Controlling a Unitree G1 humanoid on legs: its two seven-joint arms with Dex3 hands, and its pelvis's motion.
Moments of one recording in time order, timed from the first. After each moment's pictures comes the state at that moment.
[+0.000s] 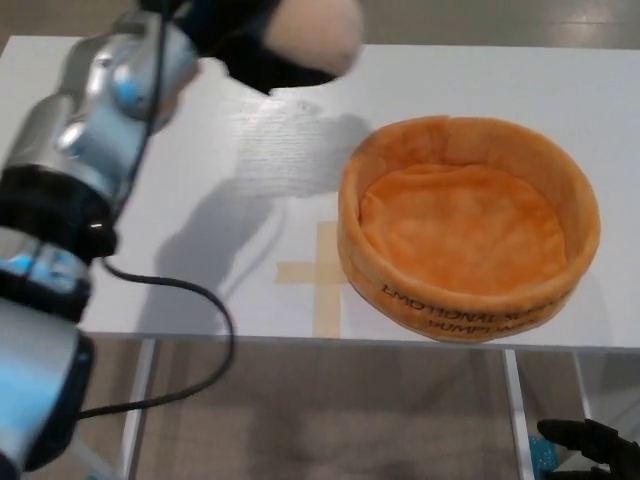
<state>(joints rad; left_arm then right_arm) -1.18 0.37 -0.34 0.86 0.48 -0.44 -0.07 -0.23 -0.26 -0.04 1.22 -0.11 -0.51 -0.08</state>
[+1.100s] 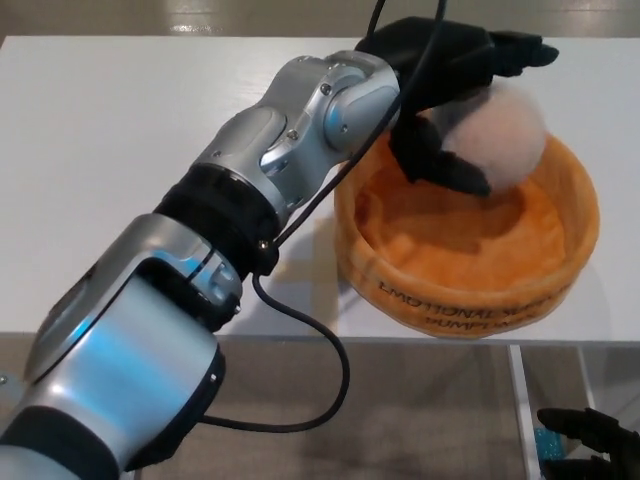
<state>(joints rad) -1.26 0.13 -0.54 0.92 0.56 -0.24 -0.29 -0.24 -0.26 -0.05 1.22 -0.11 -0.52 -0.08</state>
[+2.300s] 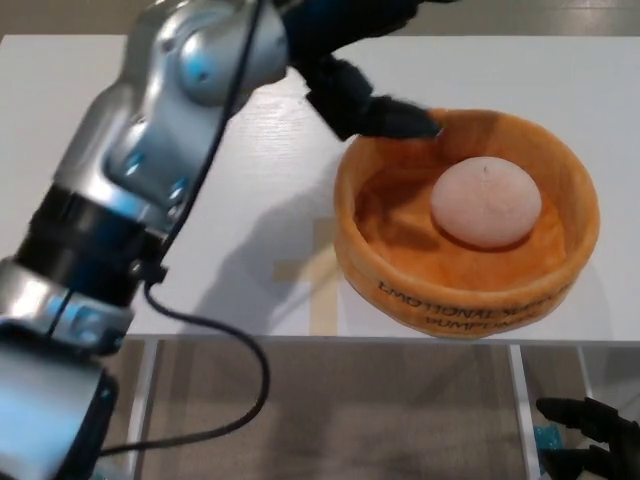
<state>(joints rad) -1.01 0.36 -0.27 0.24 0.38 -0.15 -0.59 -0.26 -0.27 -0.05 1.22 -0.11 -0.53 -0.08</state>
